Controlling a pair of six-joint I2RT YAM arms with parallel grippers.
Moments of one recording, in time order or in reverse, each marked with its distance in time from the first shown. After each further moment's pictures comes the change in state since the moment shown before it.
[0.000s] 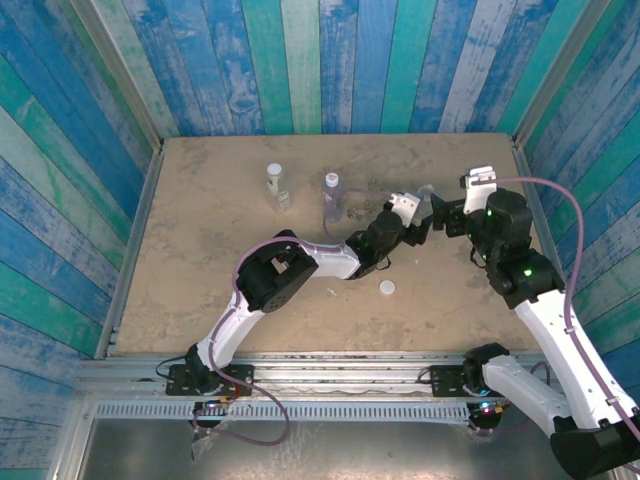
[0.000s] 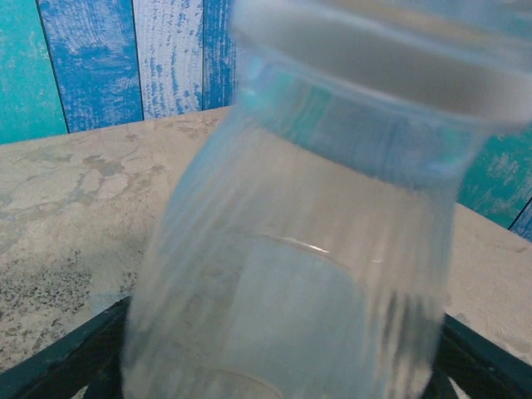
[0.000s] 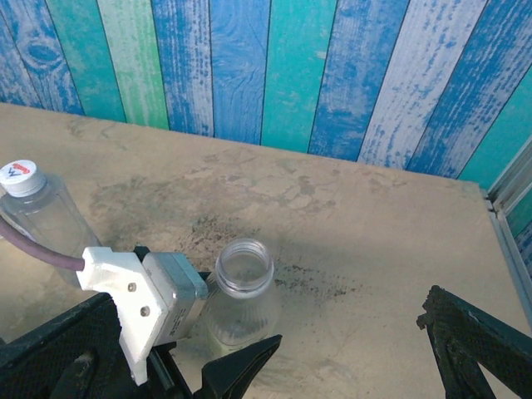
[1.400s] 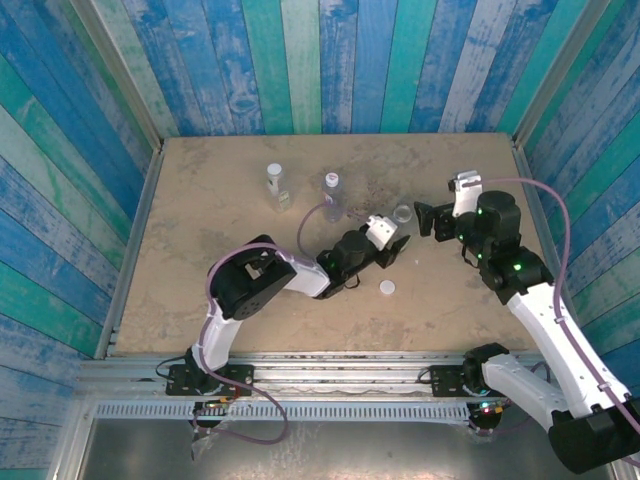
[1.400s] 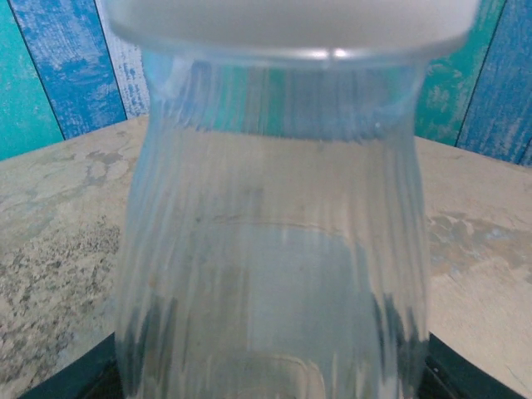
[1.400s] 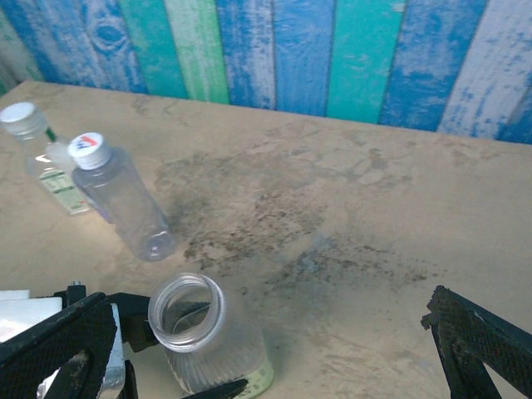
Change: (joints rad) left arm 0.013 -0.237 -0.475 0.241 0.148 0.170; right arm -0.008 0.044 -0.054 0.047 -0.188 0.087
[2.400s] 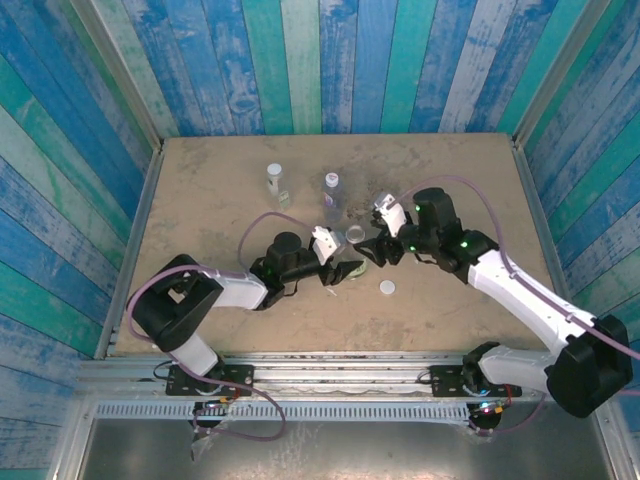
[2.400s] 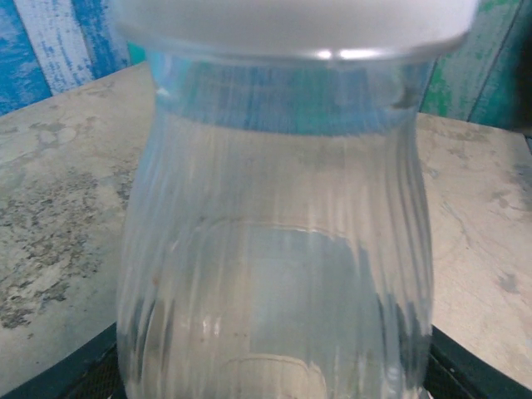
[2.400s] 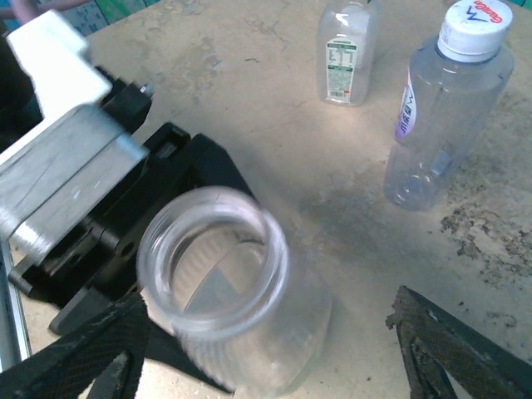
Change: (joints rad) left arm 0.218 -0.460 -0.459 -0.076 0.518 0.085; right arm 0.253 0.316 0.051 0.026 -0.380 -0.225
